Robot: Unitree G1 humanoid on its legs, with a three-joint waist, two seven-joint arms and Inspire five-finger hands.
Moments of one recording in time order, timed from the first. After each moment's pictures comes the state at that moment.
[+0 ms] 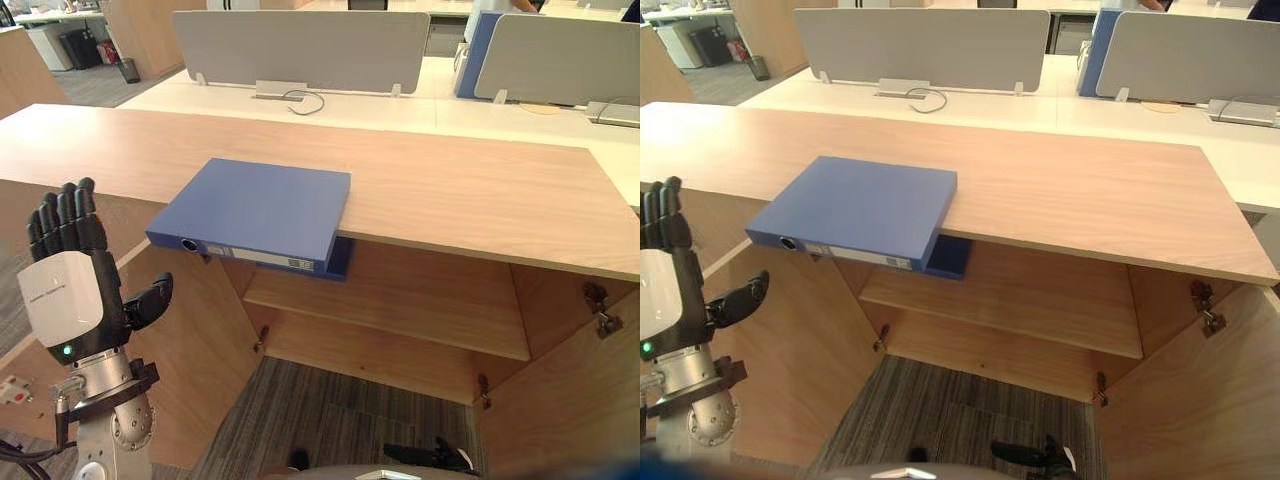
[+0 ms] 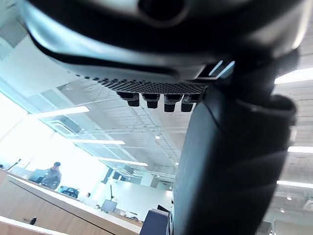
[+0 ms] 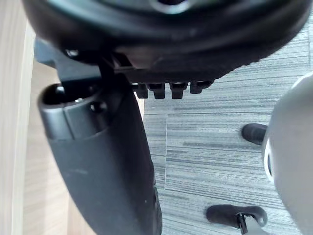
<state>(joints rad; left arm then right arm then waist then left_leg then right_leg) 0.37 0.28 0.33 -0.38 0.88 -0.06 0.53 0.06 -0.03 -0.18 1.15 0.00 -0.03 -0.12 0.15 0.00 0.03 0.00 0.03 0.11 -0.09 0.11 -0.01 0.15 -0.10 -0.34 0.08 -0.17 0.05</state>
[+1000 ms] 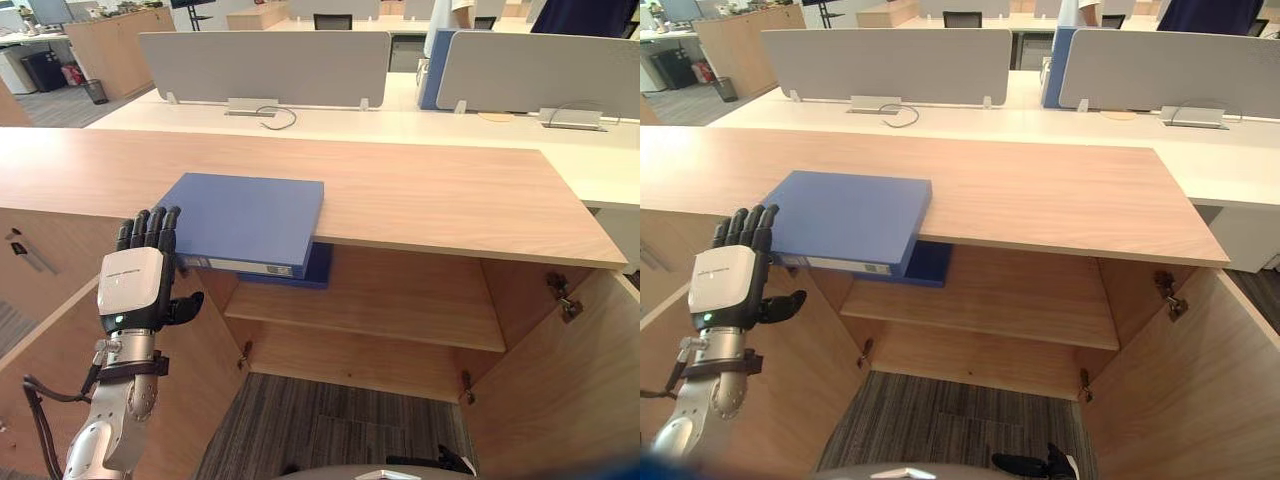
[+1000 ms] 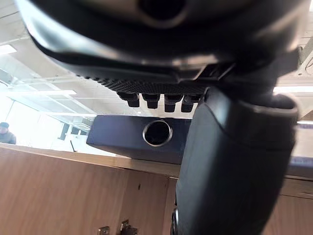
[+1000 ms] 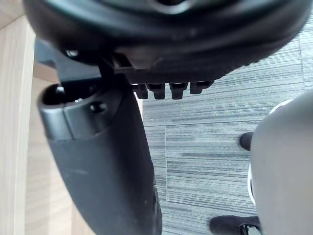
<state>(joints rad) 0.21 0.49 0.18 -0.01 0.91 -0.11 0.43 0.09 -0.04 -0.18 1.13 -0.05 -0.03 -0.11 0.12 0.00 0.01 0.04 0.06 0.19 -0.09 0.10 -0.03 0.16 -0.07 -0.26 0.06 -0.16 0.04</state>
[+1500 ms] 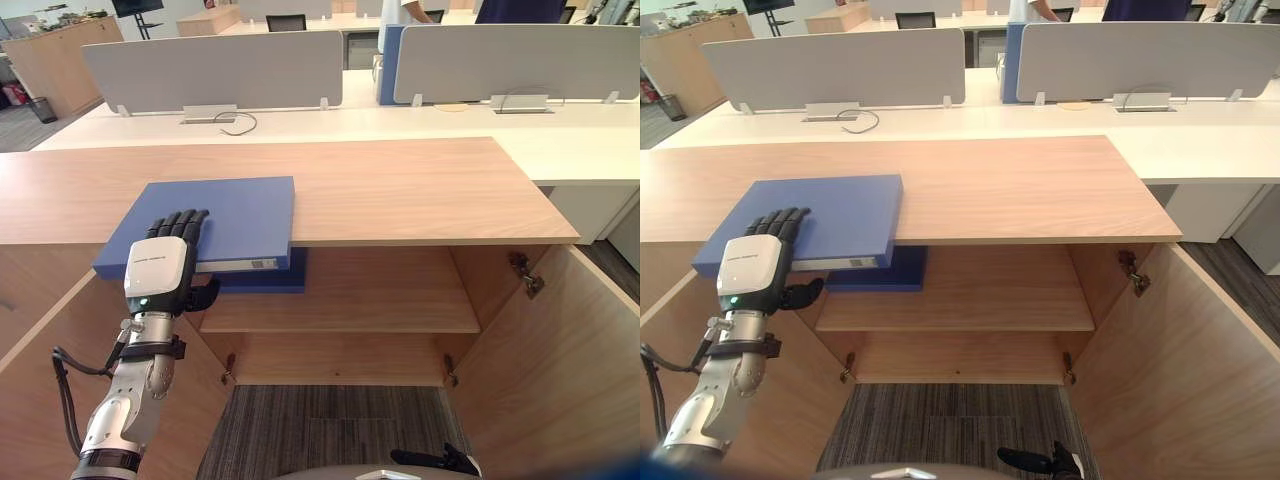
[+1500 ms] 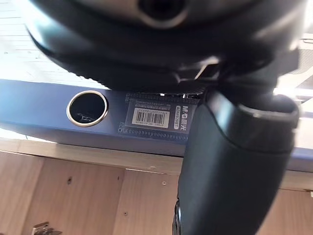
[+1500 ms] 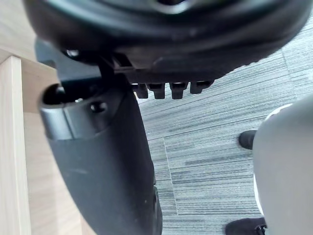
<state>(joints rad) 0.09 0.51 0.08 0.07 0.91 -0.10 0.43 0.08 -0.04 -0.22 1.13 -0.04 -0.03 -0.11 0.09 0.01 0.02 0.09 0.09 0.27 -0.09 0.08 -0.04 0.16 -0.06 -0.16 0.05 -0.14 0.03</state>
